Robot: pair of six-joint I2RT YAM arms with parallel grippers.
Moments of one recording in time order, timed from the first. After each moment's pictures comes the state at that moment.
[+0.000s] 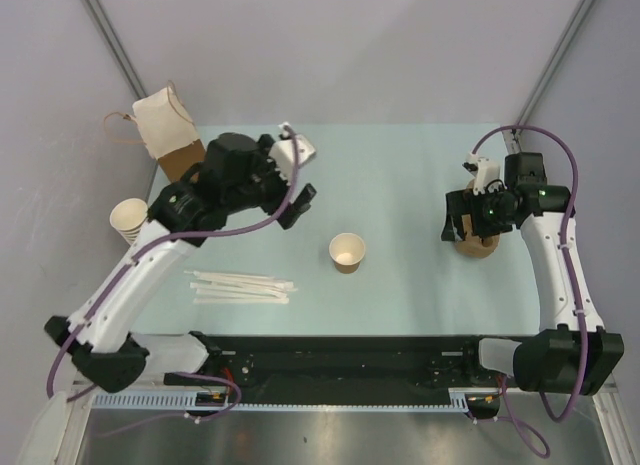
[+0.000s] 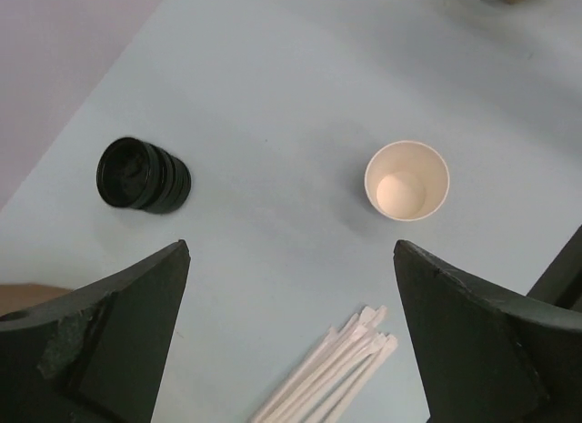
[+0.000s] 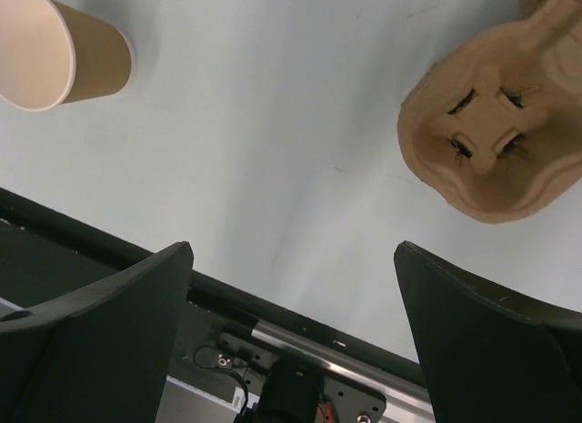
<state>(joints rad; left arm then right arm) -0.71 1.29 1.61 -0.85 0.07 0.32 -0.07 1.23 1.28 -1.10 -0.40 -0.24</state>
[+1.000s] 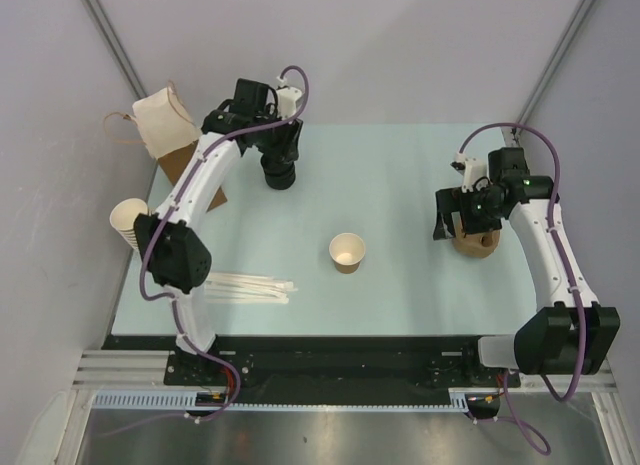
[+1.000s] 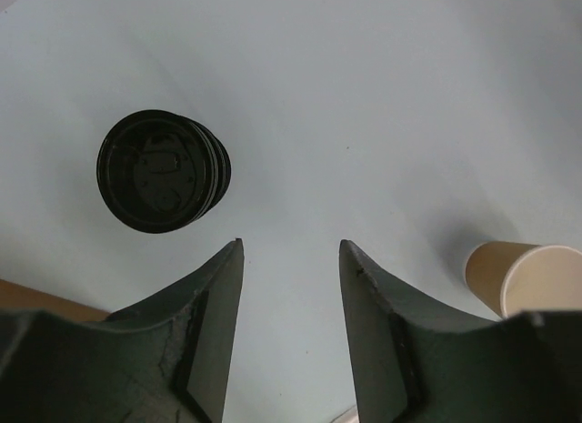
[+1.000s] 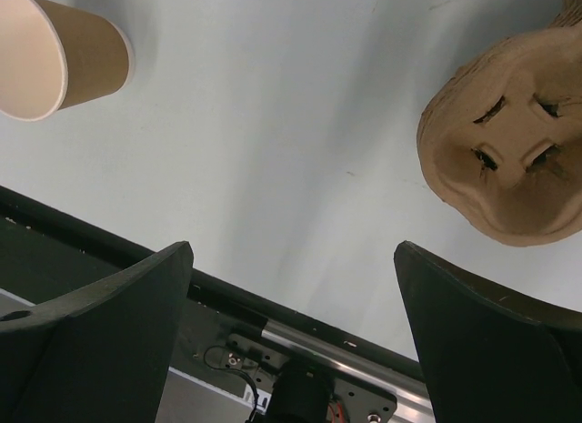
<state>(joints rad) -0.32 1.89 1.98 -0.86 0.27 0.20 0.00 1.32 1.29 -1.09 -0.35 -0.19</state>
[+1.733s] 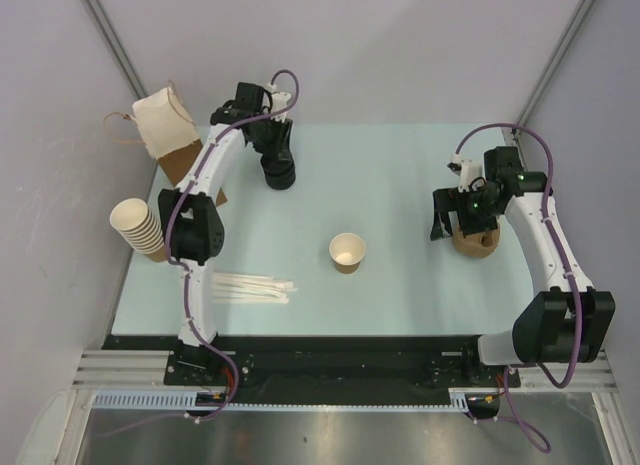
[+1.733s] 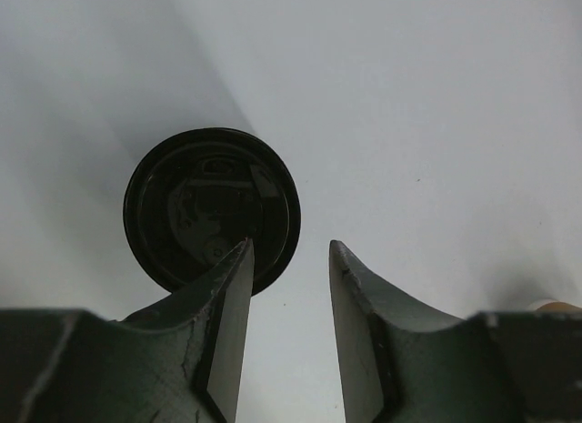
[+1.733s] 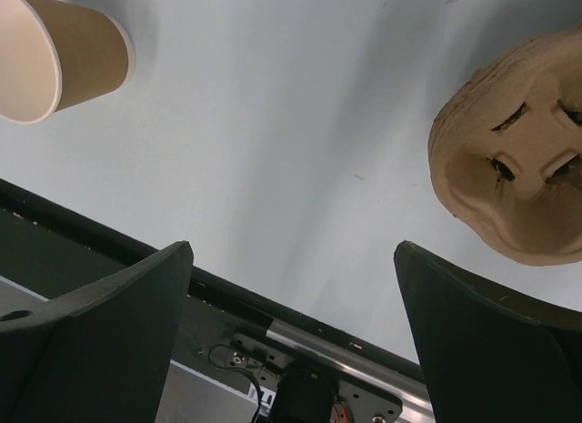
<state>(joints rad) -0.22 2.21 2.18 -0.85 0.30 0.15 0.00 1.38 1.29 -1.08 -0.37 -0.19</state>
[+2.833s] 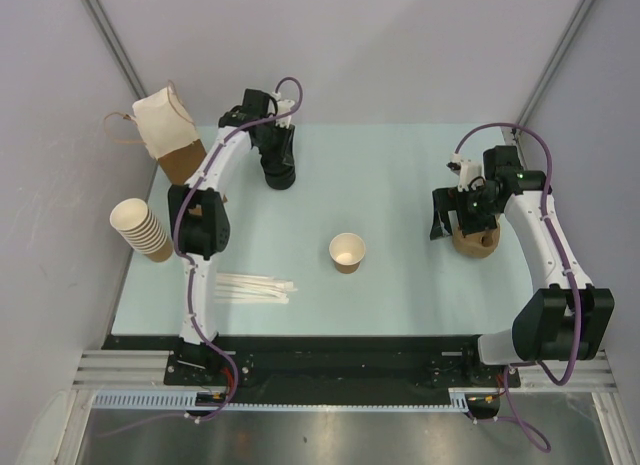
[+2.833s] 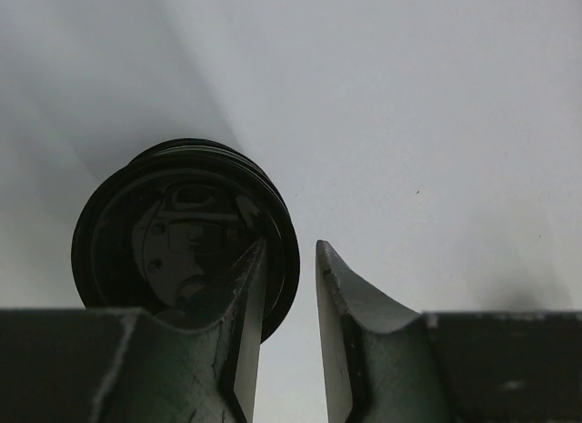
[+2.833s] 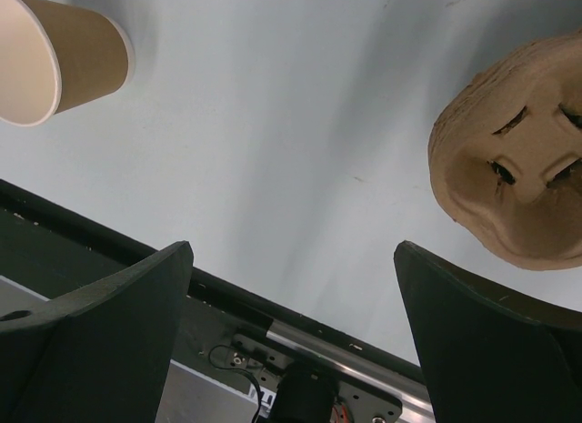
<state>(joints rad) -0.22 2.31 2.22 -0.84 0.34 0.10 0.00 1.40 1.30 -1.08 -0.38 -0.19</state>
